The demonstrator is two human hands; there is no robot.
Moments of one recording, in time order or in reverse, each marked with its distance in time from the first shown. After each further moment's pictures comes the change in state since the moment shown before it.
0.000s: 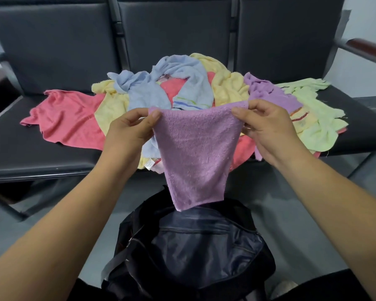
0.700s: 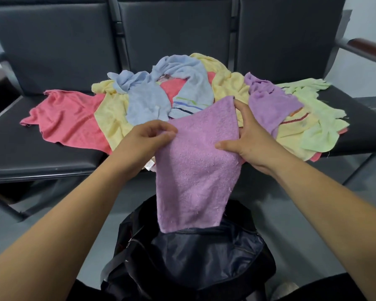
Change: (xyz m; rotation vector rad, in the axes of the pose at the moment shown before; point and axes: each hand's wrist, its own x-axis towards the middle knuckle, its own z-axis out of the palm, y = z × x) left_hand 0.007 -0.016 -0.001 0.392 -0.249 -0.124; right_hand -0.002 0.022 0.007 -0.294 -0.282 0.092
